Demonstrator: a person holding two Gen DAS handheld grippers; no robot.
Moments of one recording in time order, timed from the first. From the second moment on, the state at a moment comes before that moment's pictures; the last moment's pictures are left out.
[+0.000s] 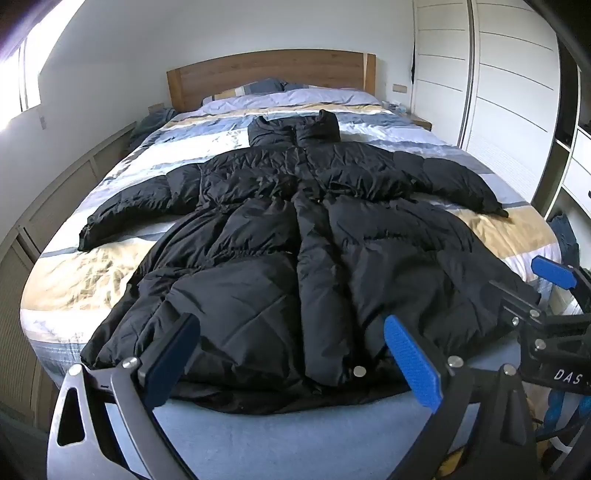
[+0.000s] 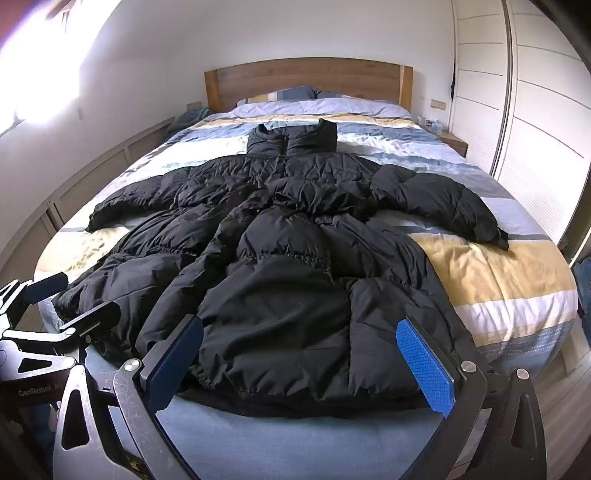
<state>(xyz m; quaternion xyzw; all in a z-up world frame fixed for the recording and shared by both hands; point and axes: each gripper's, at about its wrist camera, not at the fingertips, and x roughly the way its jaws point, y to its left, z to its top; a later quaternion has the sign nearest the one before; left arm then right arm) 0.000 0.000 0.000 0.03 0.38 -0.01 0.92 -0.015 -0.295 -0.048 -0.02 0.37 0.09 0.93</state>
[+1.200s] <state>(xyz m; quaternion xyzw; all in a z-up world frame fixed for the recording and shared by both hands) 0.008 -0.008 -0.021 0.02 0.41 -0.04 0.91 -0.007 -0.296 -0.057 -0.01 0.38 0.09 0.92</state>
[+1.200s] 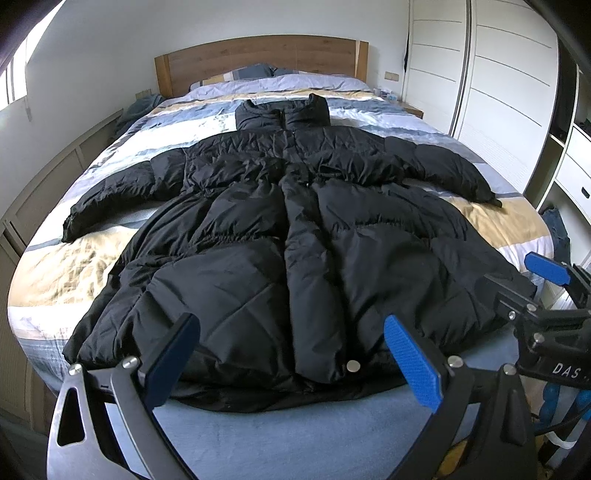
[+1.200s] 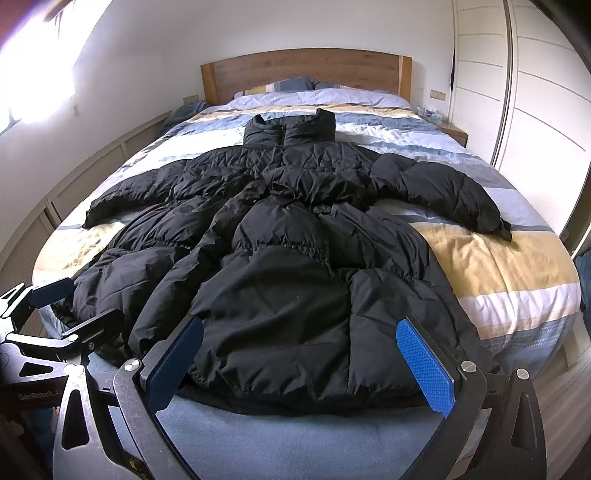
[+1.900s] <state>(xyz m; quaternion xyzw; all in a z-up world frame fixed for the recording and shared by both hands) 0.028 -0.004 -0.030 0.01 0.44 -0.04 0.90 0.011 -0.301 -0.071 0.00 0.41 0.09 0.91</state>
